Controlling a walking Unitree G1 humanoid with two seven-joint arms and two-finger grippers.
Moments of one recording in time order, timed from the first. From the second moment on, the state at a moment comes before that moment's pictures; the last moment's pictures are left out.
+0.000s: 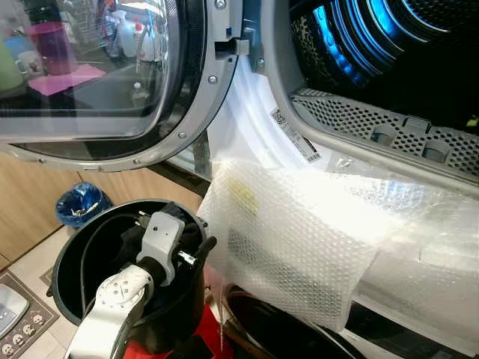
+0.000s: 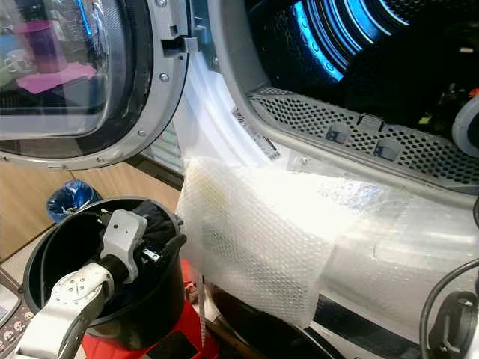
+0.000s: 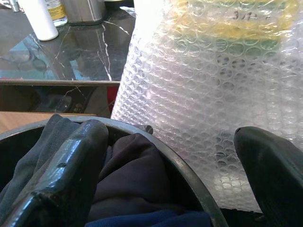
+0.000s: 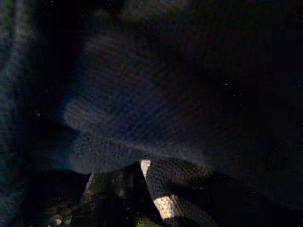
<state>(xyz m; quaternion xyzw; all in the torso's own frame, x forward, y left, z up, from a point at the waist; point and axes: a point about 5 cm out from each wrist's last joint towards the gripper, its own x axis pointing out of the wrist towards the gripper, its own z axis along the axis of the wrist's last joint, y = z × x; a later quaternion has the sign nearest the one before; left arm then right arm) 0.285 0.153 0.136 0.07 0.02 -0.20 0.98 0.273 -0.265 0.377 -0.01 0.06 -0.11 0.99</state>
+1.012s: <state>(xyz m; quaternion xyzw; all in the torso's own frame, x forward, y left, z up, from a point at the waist) 0.284 0.151 0.133 0.07 0.03 -0.21 0.97 0.293 -0.283 0.436 0.11 -0.06 -0.18 0.98</state>
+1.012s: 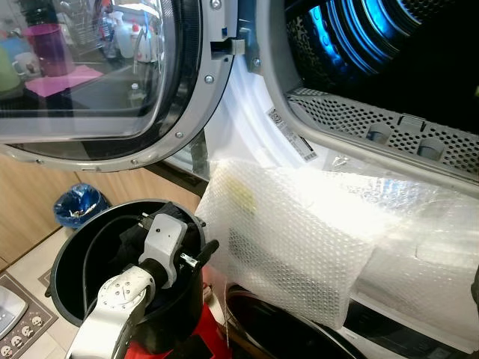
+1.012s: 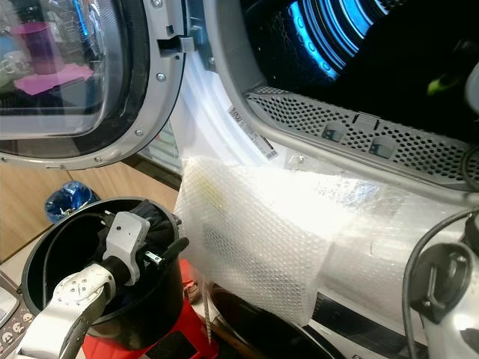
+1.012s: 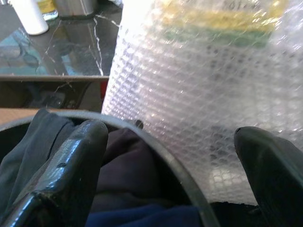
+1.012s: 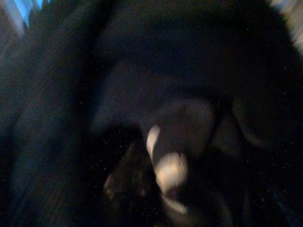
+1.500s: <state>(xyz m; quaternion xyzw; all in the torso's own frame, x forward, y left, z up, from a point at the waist) 0.282 0.155 0.131 0.07 0.04 -0.20 0.98 0.269 -0.293 0.491 0.08 -0.24 -0.26 0.93</state>
